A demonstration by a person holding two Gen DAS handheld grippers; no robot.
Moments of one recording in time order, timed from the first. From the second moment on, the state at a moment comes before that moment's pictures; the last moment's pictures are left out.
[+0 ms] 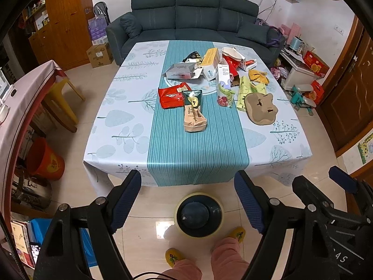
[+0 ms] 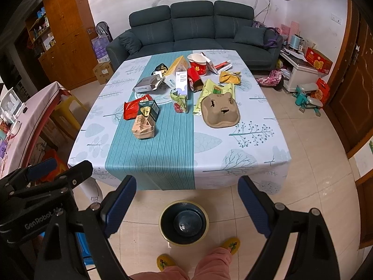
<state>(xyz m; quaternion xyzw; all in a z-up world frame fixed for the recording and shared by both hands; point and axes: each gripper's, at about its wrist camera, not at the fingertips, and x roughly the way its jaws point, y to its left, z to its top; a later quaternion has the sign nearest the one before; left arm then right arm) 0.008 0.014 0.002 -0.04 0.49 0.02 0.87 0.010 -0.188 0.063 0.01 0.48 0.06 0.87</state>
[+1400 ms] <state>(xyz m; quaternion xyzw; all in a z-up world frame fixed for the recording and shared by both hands) -0.017 0.013 0.018 -0.02 0.48 0.00 0.88 -0.020 -0.190 0.081 0.03 0.47 0.03 0.88</state>
